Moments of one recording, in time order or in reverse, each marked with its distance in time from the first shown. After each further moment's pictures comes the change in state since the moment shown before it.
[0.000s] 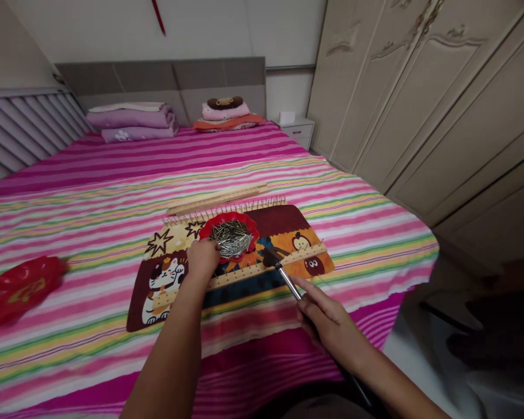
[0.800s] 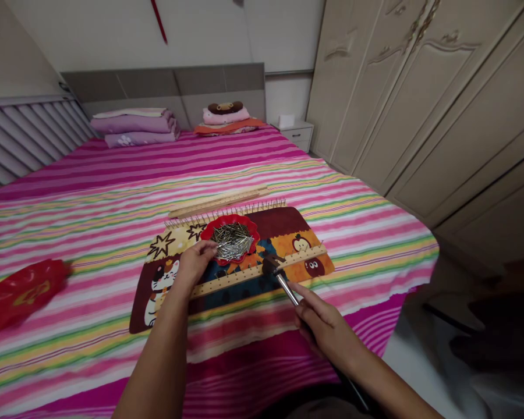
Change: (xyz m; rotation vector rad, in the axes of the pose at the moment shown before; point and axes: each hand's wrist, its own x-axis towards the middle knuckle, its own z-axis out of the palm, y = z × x) left_hand -0.004 -0.034 0.013 -1.065 0.041 -0.056; right_hand 0.000 0.010 0.005 0.049 -0.018 0.070
